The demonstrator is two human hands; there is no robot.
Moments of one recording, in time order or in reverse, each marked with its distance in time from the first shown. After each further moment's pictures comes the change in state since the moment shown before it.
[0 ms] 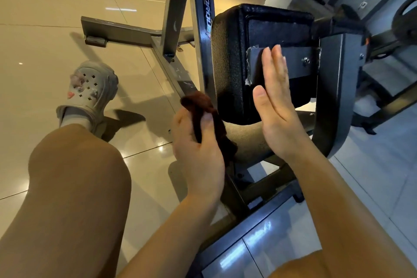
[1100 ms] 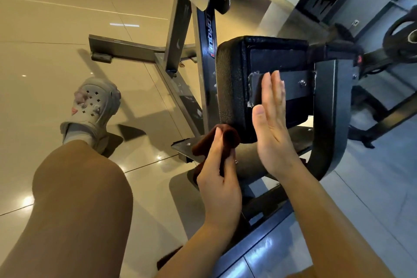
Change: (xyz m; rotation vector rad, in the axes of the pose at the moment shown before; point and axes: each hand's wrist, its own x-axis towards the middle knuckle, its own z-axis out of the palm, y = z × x) left_hand -0.028 -0.011 0.003 0.192 -0.103 0.086; right_hand 0.000 -0.004 0.013 -0.023 0.043 0.048
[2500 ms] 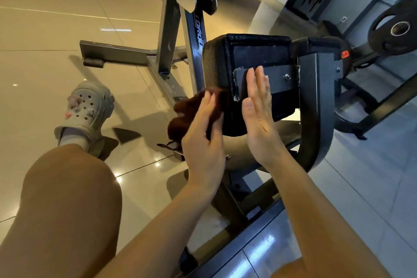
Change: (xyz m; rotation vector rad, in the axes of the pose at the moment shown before) left_hand 0.041 0.022 -0.005 -0.063 -0.136 0.138; right_hand 0.000 0.003 0.000 0.050 0.027 -0.017
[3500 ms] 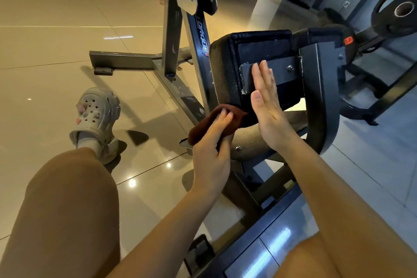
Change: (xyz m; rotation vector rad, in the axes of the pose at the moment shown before) left_hand -0.017 -0.021 -0.029 0.072 -0.225 -0.004; right_hand 0.001 -0.002 -0.005 -0.028 -0.035 0.020
